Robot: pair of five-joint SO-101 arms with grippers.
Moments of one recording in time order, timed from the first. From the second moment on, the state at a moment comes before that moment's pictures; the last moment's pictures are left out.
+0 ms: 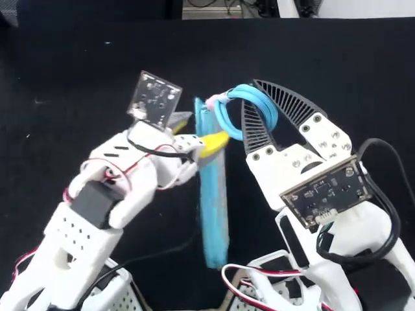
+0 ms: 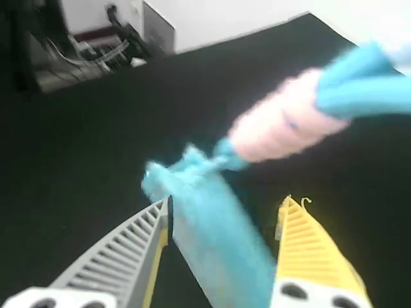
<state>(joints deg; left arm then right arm) 26.4 -51.7 32.0 50.8 1.9 -19.5 -59.5 4.6 63.9 25.9</state>
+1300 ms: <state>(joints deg) 24.4 -33.8 18.8 60.4 13.1 -19.5 -59.5 4.6 63.9 25.9</state>
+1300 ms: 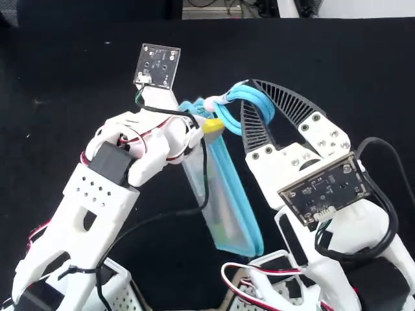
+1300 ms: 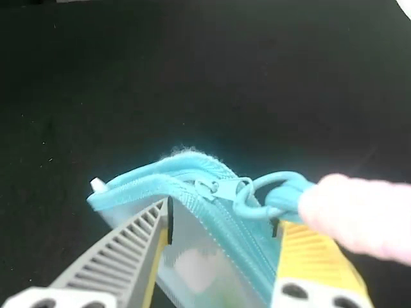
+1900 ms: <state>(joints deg) 24.7 -37.8 18.9 61.0 13.0 -19.5 -59.5 4.6 63.9 25.9</state>
